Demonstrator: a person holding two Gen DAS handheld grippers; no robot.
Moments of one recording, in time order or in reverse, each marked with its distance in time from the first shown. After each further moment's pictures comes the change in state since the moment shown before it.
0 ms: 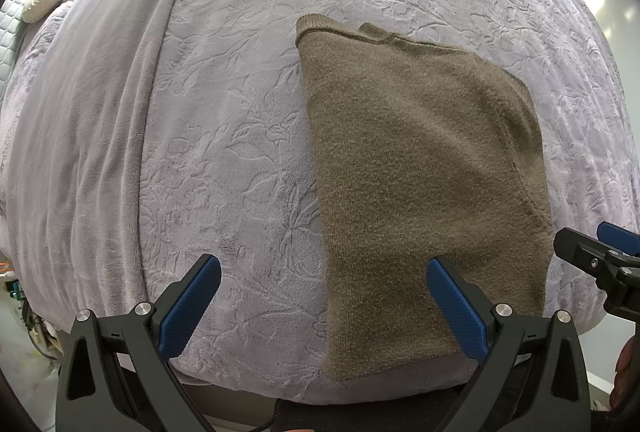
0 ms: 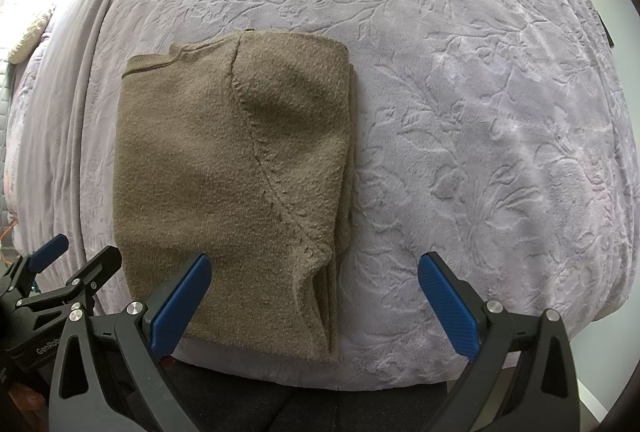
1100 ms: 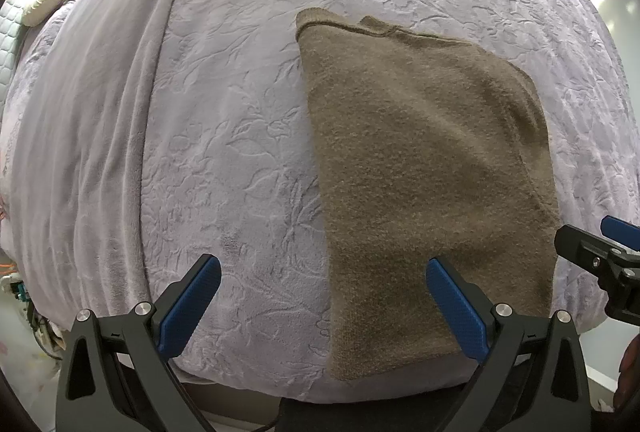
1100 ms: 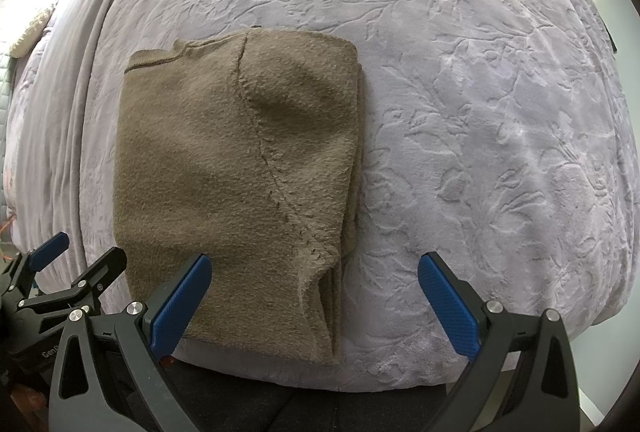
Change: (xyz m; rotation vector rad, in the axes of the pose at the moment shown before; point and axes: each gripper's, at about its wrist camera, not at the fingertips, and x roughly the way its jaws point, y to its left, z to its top) left arm 0.005 0.000 0.000 0.019 0.015 0.023; right arm 0.003 0.007 0.001 -0.018 0.006 -0.002
